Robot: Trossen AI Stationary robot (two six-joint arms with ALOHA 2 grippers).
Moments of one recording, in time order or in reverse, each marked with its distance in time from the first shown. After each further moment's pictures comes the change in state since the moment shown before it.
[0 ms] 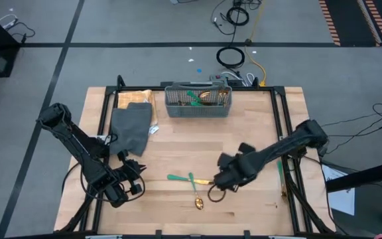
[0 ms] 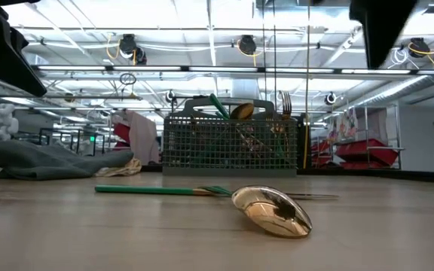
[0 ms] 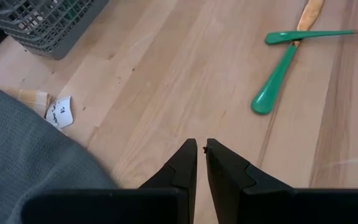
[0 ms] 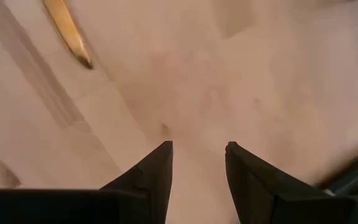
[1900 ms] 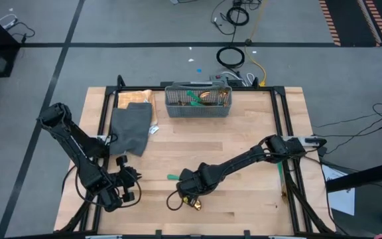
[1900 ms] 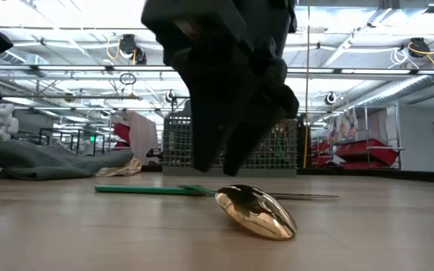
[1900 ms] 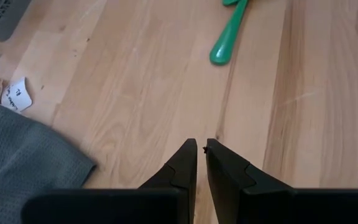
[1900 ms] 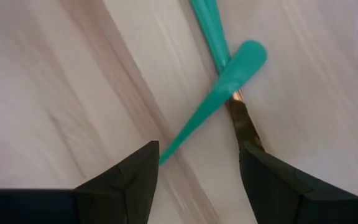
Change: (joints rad) left arm -0.081 0.000 0.000 0.016 0.142 0.063; right arm -0.088 0.459 0.228 0.603 -0.130 -0.051
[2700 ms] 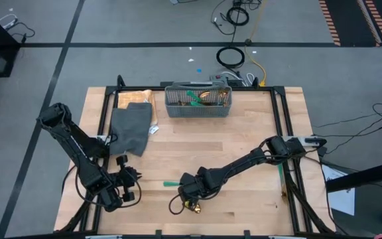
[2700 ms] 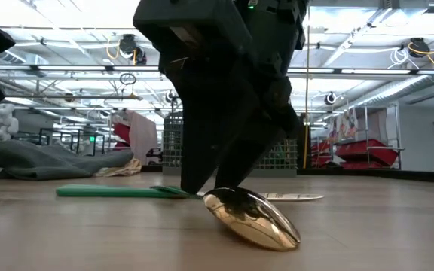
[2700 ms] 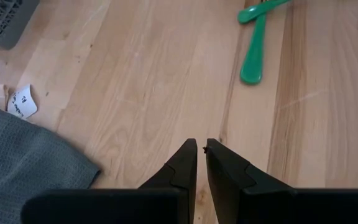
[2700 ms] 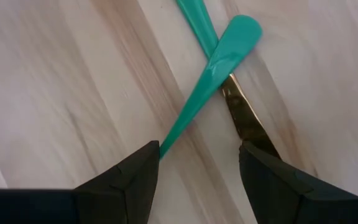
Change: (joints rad) left arm 0.000 0.000 0.000 -0.001 -0.015 0.026; right arm 0.021 -0.002 -0.093 0.168 -0.006 0.001
